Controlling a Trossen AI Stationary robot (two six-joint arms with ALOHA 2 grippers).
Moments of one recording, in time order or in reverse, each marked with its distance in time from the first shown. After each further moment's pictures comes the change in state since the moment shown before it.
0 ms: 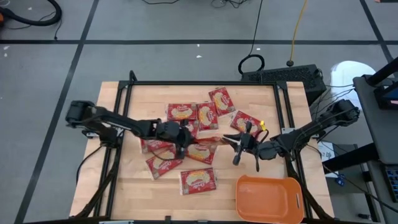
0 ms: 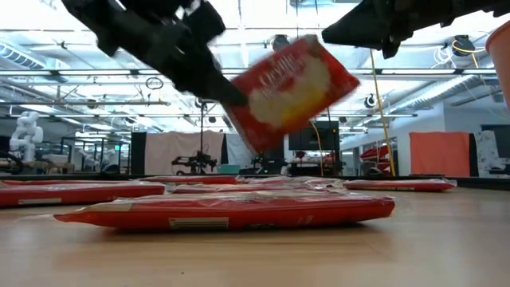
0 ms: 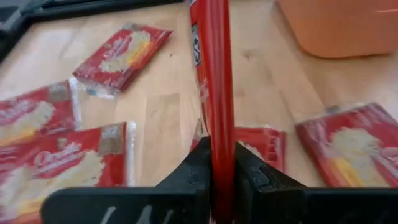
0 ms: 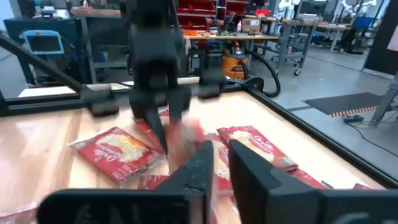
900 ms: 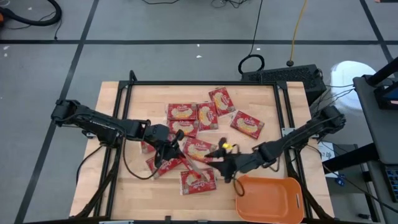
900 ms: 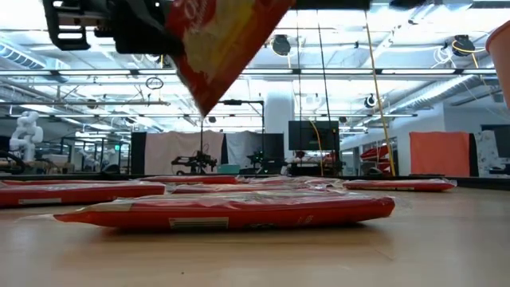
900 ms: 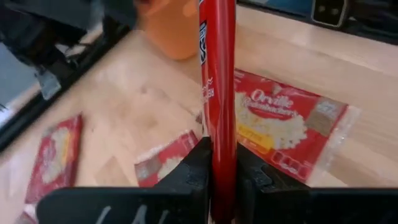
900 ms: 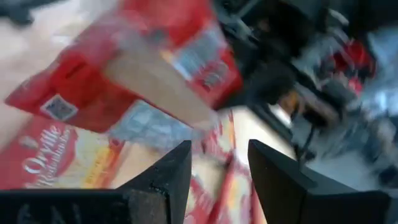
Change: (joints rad) left arm -0.083 -0.190 0.003 -0.267 0.266 0.541; right arm 0.017 0.304 0.422 -0.311 -0.321 -0.707
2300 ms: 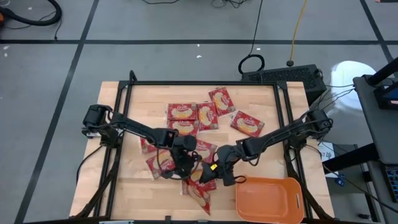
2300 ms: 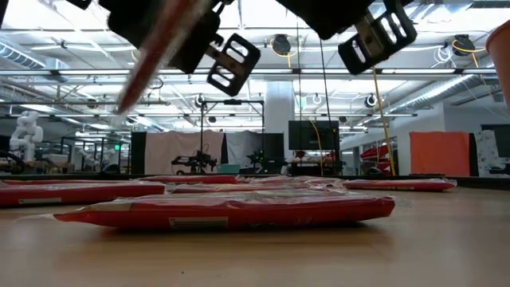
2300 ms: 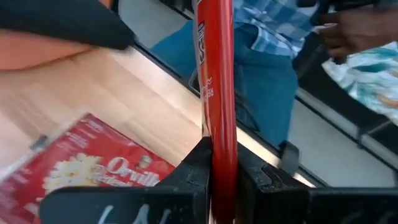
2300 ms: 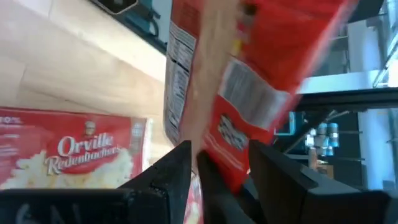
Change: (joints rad) left arm -0.009 0.455 0.271 0.033 0.600 -0.402; right arm -0.140 0.160 0.088 0.037 -0.836 -0.890
